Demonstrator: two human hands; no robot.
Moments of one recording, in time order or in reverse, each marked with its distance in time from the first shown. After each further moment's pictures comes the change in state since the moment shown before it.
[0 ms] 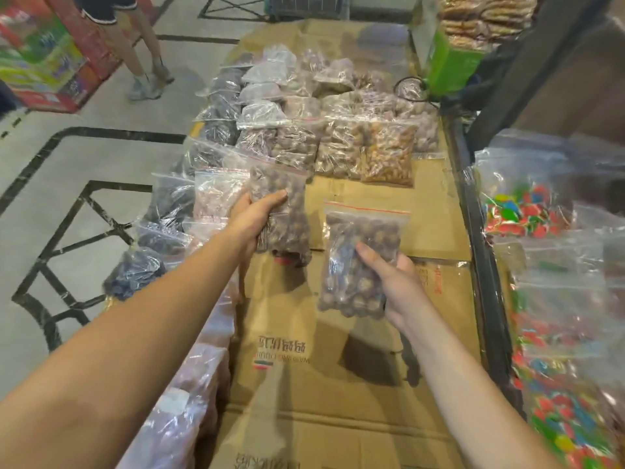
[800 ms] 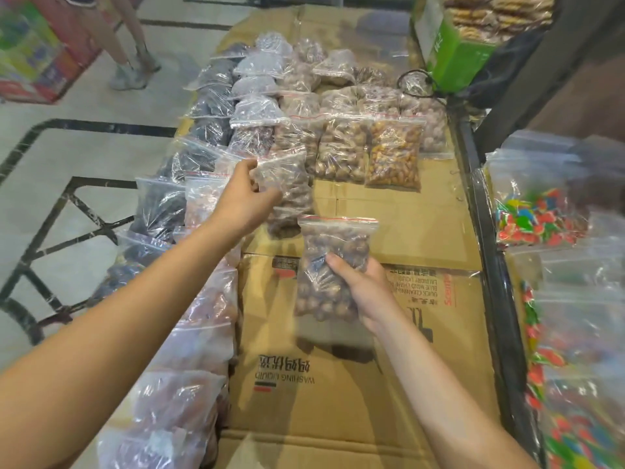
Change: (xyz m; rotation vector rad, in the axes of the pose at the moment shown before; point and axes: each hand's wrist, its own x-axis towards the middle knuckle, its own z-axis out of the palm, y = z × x) left_hand -0.016 0.059 0.002 0.656 0.083 0.222; right_hand 0.050 0.034 0.039 -0.112 -0.023 0.072
